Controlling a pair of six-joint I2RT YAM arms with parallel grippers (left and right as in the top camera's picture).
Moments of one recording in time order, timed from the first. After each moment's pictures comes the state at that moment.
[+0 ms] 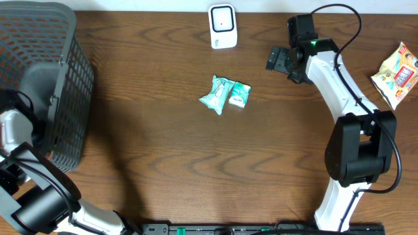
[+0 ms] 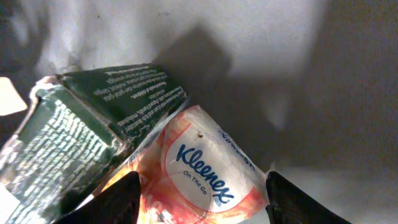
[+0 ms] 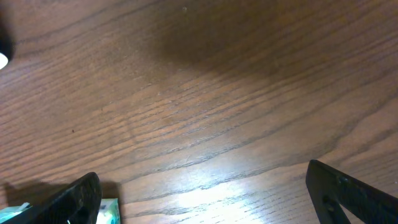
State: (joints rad) left arm 0.71 1.81 1.22 -0.84 -0.21 -0.25; right arm 0.15 2.04 1.67 -0.80 0.11 0.50
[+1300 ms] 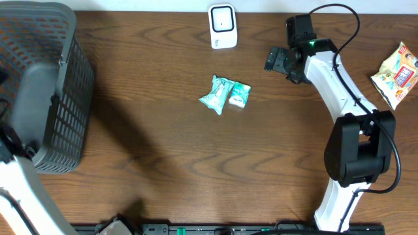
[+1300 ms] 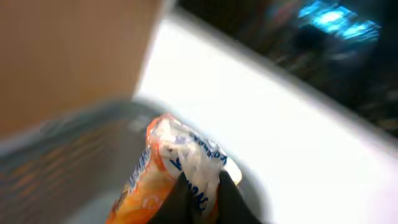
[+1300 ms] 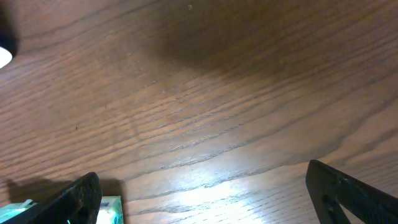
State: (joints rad) left arm 0.69 1.20 1.30 -0.19 0.35 -0.40; right arm 0.16 2.04 1.67 -0.80 0.10 0.50
